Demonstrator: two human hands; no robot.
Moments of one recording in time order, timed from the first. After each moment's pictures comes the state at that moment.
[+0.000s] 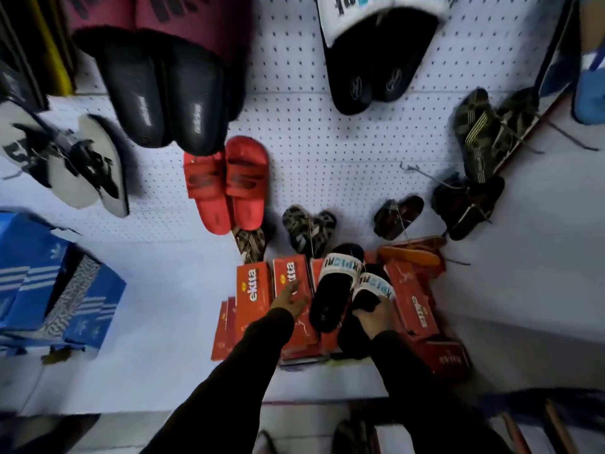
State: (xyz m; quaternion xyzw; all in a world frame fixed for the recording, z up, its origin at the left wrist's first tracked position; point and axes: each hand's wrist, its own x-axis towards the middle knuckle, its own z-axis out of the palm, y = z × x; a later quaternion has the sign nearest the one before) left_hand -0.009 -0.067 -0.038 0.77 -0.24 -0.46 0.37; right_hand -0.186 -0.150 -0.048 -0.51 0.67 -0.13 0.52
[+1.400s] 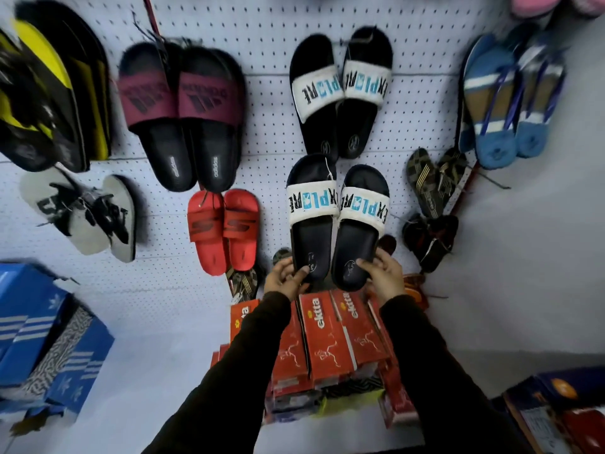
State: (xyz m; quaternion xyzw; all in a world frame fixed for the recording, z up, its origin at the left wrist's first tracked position) left_hand -0.030 -0.089 0.085 0.56 -0.13 -0.43 0.69; right_hand -0.196 -0.190 0.095 -0.44 0.45 -0.42 0.66
